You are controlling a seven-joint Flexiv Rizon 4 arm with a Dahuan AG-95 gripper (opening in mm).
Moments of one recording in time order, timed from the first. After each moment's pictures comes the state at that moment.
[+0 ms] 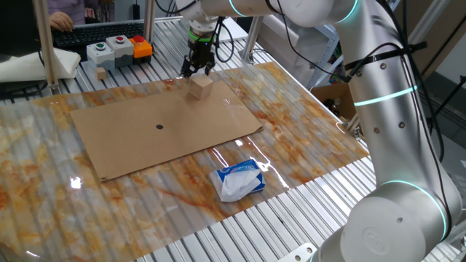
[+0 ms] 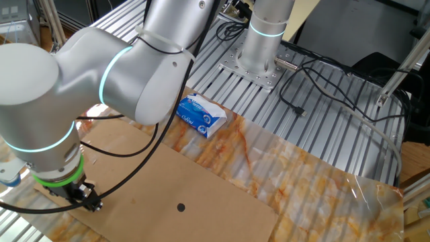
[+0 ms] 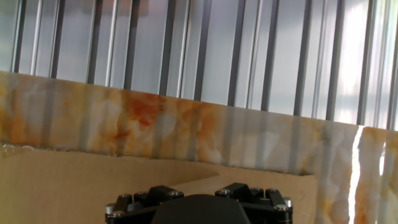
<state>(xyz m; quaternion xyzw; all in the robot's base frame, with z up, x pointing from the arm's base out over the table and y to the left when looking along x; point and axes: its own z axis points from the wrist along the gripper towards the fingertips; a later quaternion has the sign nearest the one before) 0.789 -0.132 0.046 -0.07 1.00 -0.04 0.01</state>
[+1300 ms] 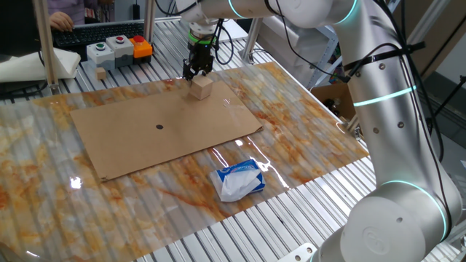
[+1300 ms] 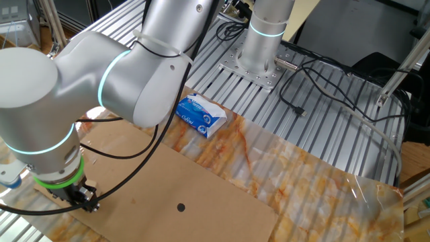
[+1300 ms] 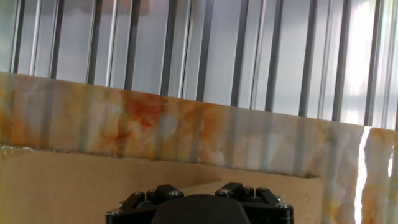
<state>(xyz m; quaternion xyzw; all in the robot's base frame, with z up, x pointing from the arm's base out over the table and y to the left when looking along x) 0.789 -0.131 0.039 -0.07 1.00 -0.04 0.01</state>
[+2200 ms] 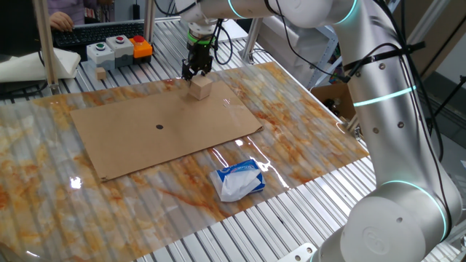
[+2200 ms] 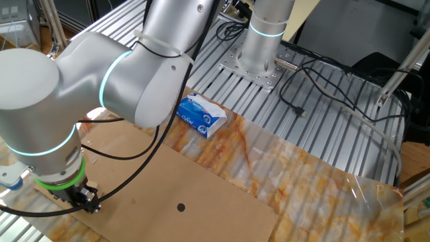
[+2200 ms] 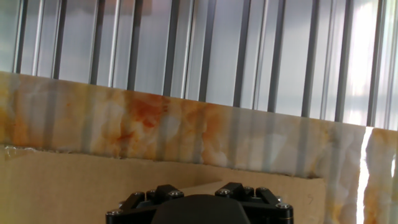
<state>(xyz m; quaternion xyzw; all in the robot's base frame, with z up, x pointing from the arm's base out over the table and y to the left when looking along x) 0.790 -0.125 0.038 -0.06 1.00 -0.04 0.01</state>
